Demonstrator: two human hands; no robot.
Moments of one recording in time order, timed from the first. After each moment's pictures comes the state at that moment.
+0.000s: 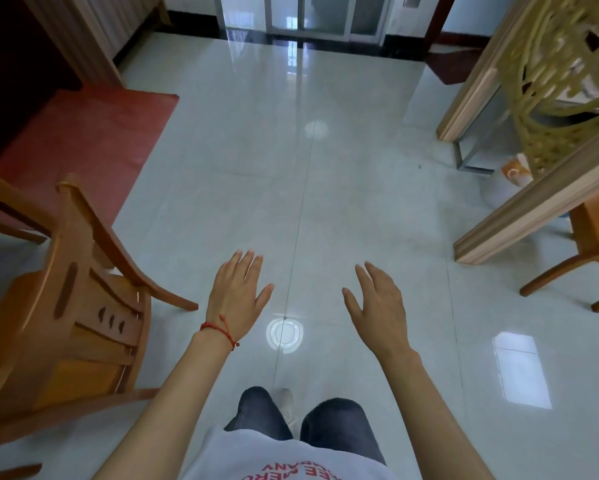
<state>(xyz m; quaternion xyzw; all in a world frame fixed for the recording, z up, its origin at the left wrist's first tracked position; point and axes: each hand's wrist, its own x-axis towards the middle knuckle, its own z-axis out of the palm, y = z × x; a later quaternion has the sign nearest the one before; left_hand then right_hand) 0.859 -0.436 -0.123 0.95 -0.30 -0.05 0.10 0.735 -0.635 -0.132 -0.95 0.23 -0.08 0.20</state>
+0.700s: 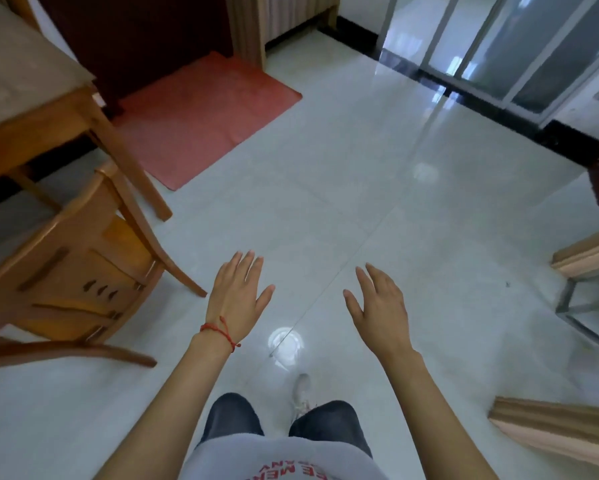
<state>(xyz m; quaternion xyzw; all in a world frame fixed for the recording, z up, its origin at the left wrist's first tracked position) 0.974 -0.539 -0.118 0.99 -0.02 -0.07 0.10 0.979 -0.776 -0.122 -0.99 -0.06 0.00 0.16</state>
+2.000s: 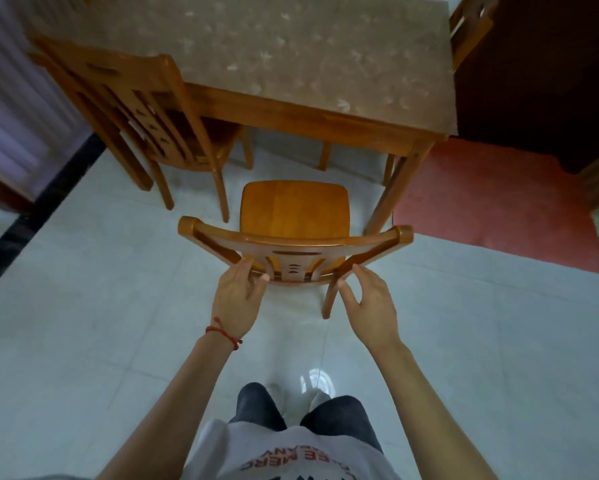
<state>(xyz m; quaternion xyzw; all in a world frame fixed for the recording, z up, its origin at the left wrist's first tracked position) 0.901 -0.333 -0.095 0.71 0.59 0.19 0.33 1.088 -0.414 -0.092 -0.81 -0.49 0.20 0.26</state>
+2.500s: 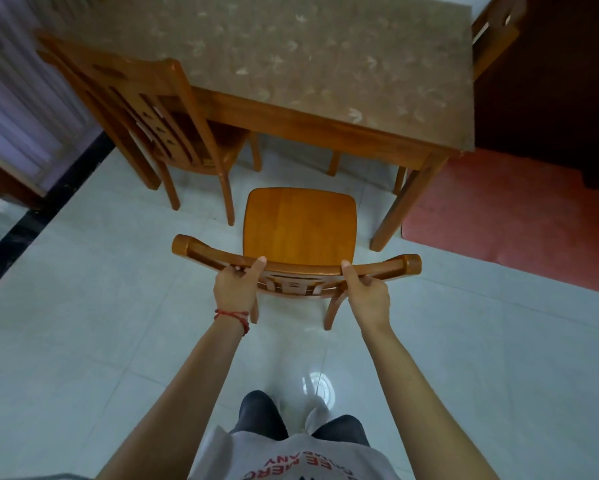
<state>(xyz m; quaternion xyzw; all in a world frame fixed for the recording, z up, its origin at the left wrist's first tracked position) 0.943 -0.273 -0.099 0.43 0.71 0.31 0.46 1.110 -0.340 -0.095 -0.79 -0.22 0.38 0.42</state>
